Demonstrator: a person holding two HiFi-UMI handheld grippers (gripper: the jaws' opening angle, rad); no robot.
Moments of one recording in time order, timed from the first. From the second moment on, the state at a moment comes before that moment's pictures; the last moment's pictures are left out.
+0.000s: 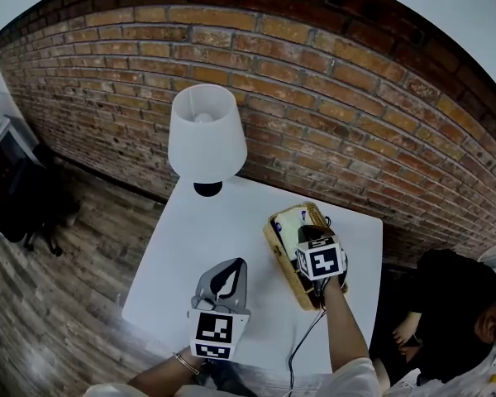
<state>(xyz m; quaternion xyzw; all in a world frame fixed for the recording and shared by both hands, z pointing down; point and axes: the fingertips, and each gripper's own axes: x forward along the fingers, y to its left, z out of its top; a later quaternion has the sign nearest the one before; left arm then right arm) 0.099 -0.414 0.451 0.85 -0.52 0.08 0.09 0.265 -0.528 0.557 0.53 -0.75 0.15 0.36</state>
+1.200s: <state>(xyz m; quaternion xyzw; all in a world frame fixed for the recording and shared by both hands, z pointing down) 0.054 -0.361 0.413 0.85 -0.52 0.05 0.08 0.201 -0.483 0.492 0.53 -0.77 0.12 0.33</state>
